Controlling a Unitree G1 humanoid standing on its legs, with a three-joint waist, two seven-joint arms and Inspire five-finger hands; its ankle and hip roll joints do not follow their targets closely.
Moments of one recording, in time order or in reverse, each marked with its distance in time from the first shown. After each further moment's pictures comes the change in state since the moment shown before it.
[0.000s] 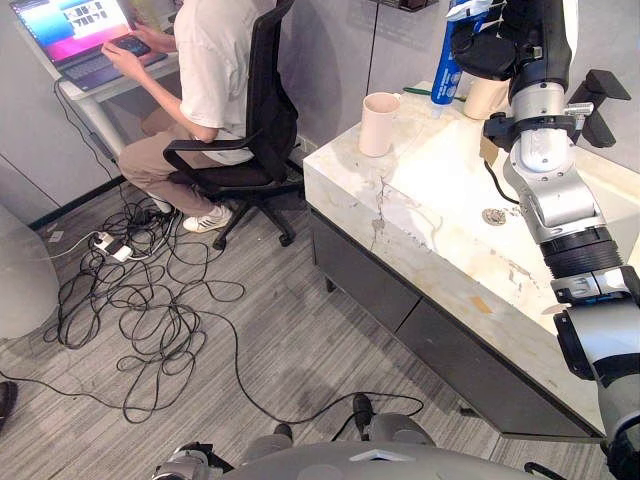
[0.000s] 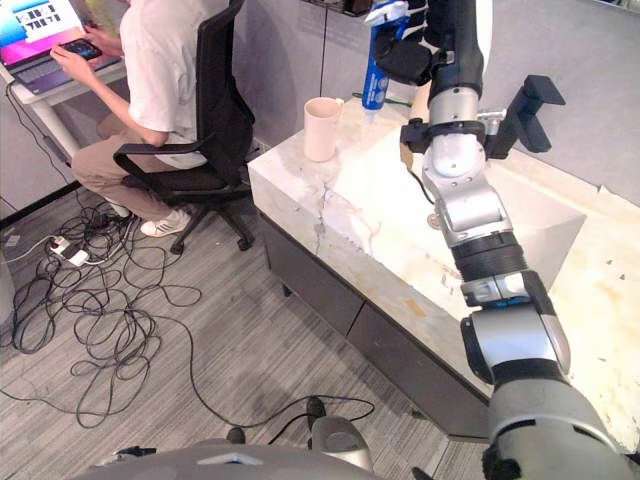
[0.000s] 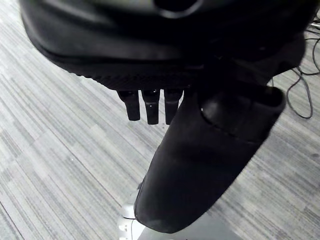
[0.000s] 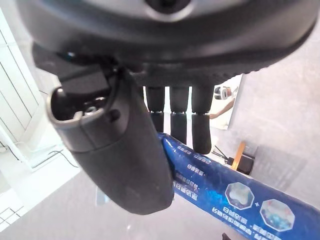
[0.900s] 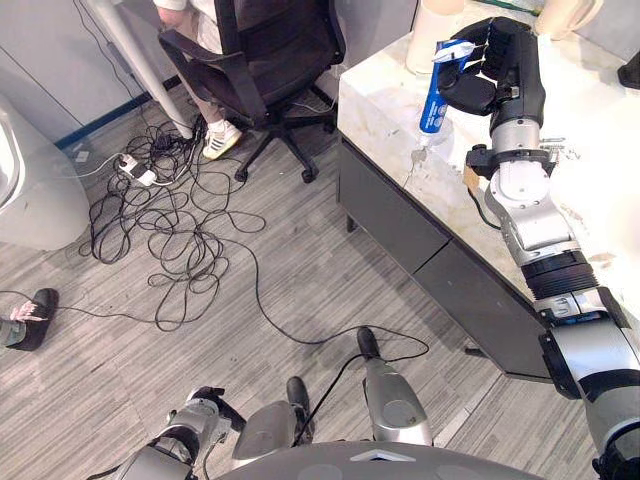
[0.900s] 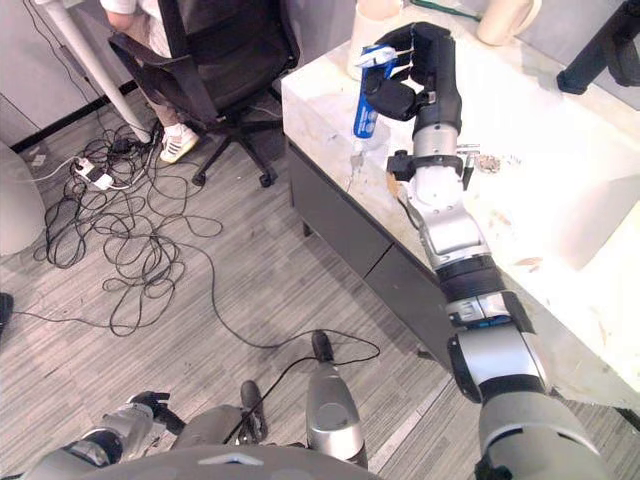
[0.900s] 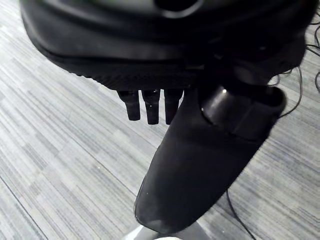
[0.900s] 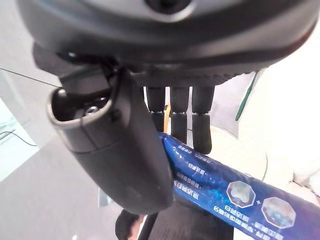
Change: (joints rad) left arm -0.187 0.023 -0.089 -0.018 0.029 -0.002 -0.007; right arm 0.108 0.070 -0.034 -0.021 -0.039 -0.040 -0.026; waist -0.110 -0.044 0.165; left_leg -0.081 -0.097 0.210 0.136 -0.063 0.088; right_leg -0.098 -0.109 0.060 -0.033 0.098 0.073
